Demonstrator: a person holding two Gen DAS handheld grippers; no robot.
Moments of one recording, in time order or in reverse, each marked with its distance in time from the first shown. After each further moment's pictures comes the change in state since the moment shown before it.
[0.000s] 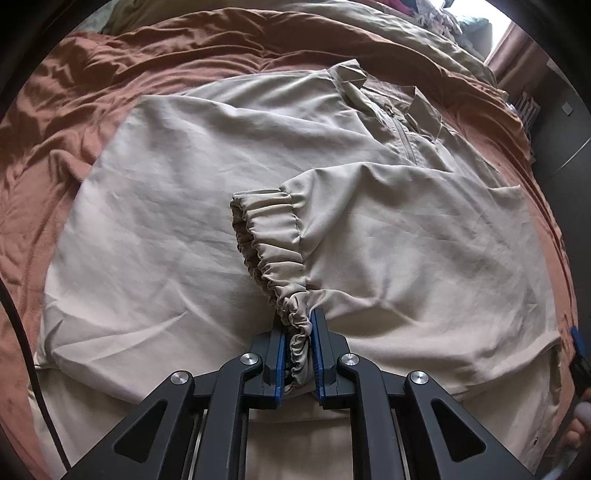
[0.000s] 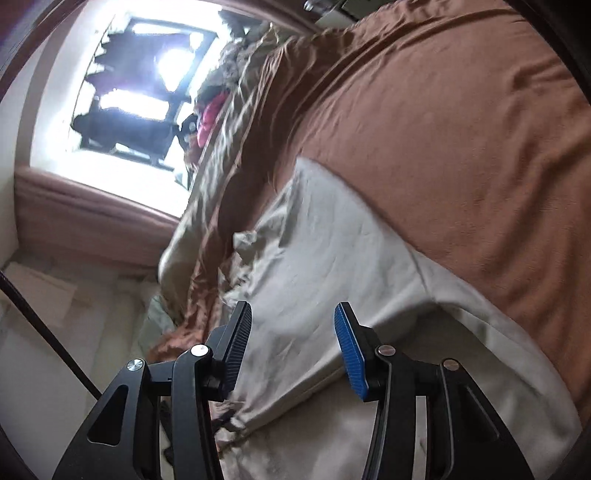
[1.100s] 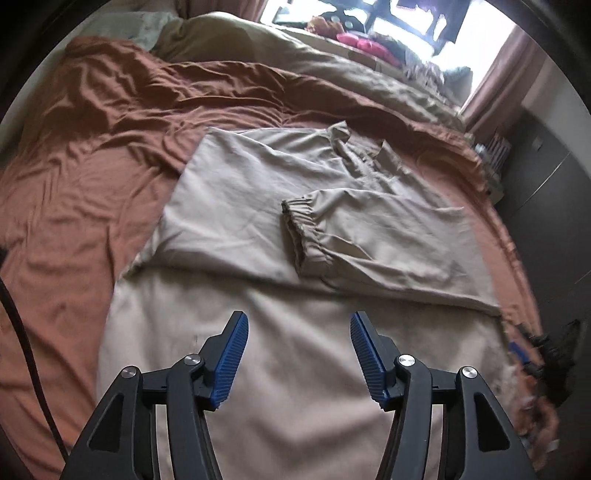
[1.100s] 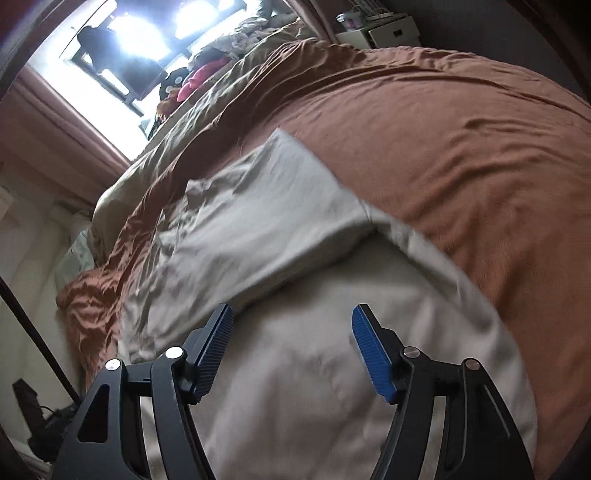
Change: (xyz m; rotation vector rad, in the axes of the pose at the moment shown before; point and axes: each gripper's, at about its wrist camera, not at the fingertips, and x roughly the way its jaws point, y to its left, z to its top) left arm -0.160 0.032 -0.109 -0.077 -0.179 -0.093; right arm -0.034 0.038 -0.095 -0.274 -0.008 -0.310
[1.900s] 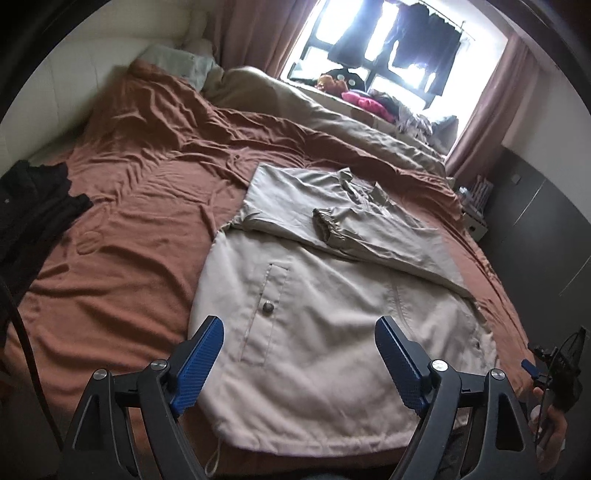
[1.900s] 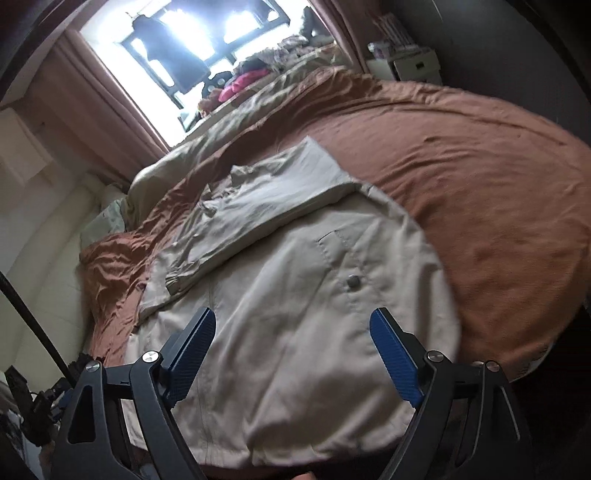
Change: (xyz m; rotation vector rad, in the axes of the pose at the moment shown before) left arm -0.160 0.050 -0.144 -0.030 -0.235 -0.006; right arm -0.177 -0.022 -0.099 -0.151 -0.097 0.057
